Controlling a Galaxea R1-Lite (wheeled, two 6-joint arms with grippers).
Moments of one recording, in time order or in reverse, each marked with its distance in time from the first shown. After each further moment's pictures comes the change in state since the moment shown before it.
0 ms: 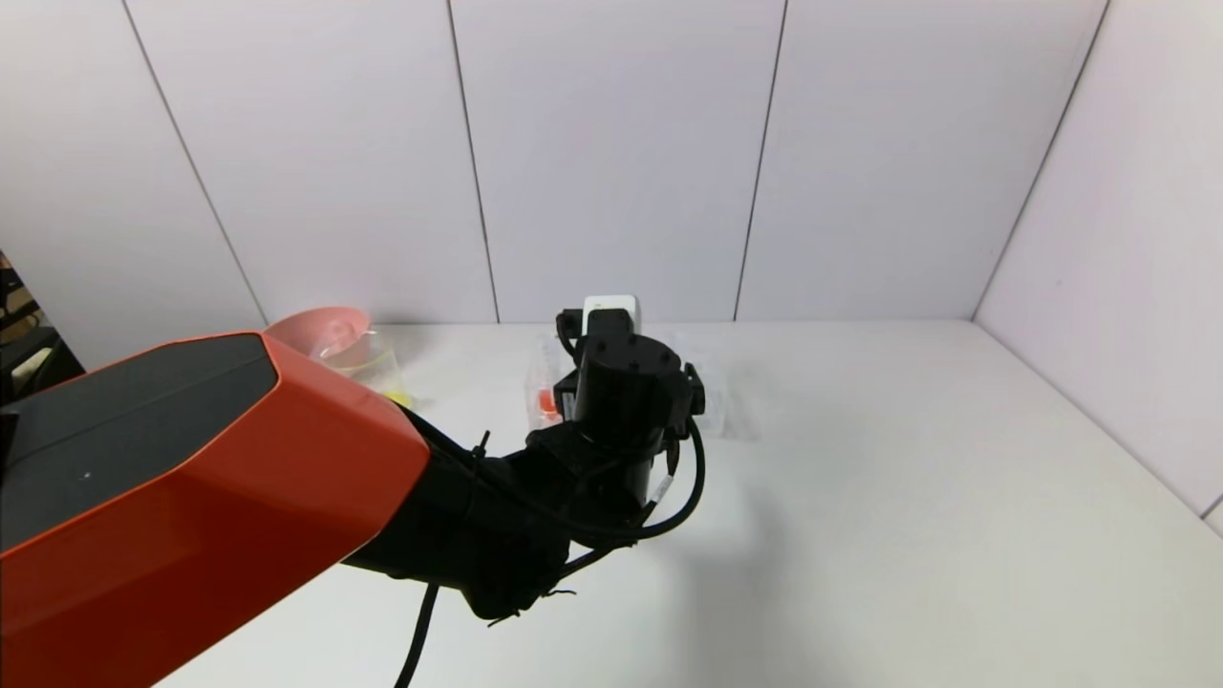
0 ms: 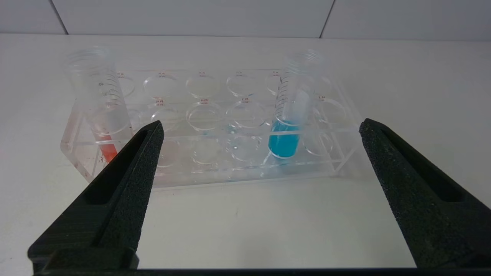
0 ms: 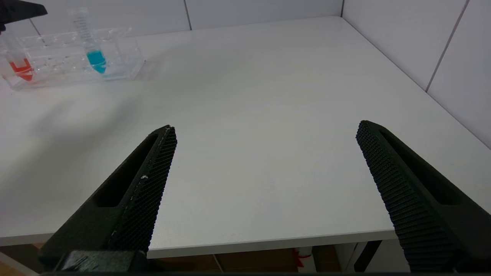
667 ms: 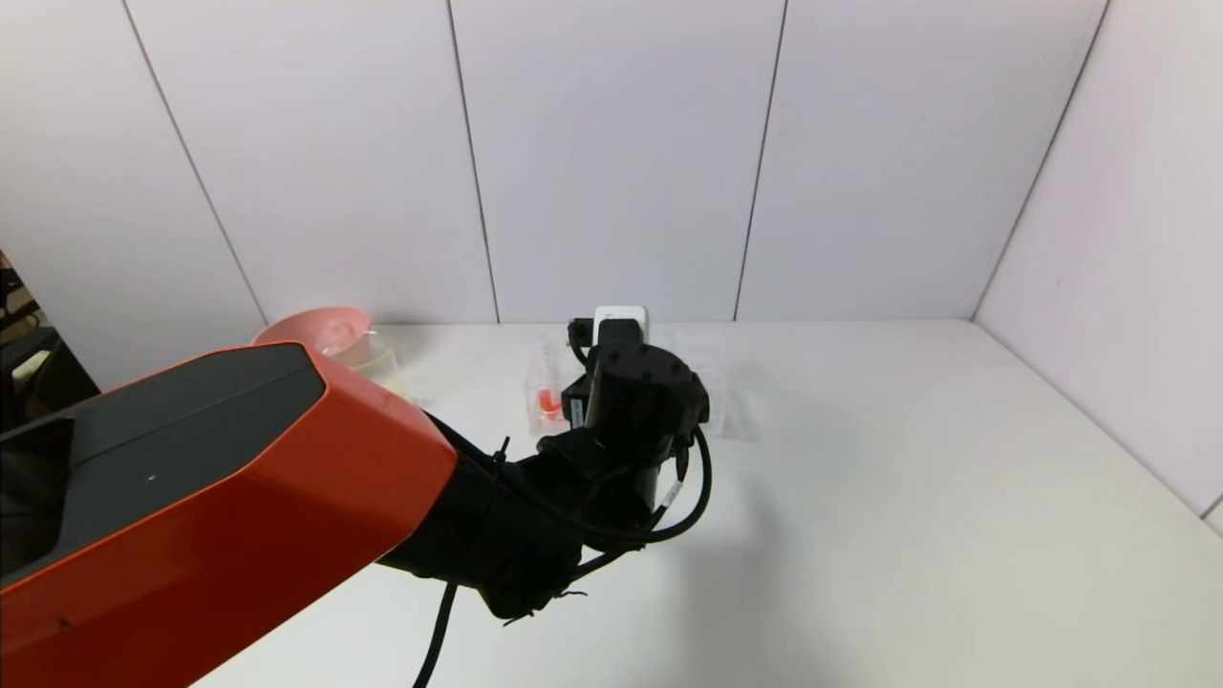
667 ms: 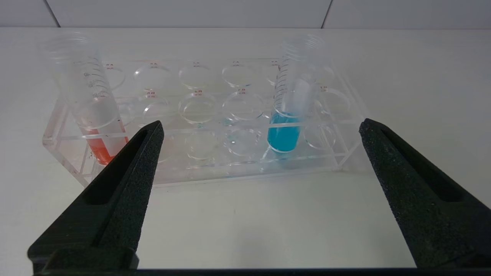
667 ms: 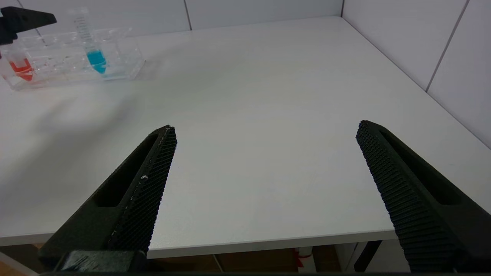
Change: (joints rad) left arm -0.001 0.040 -0.025 0.004 0.000 0.004; right arm 0.000 0.000 0.000 0.000 0.000 0.000
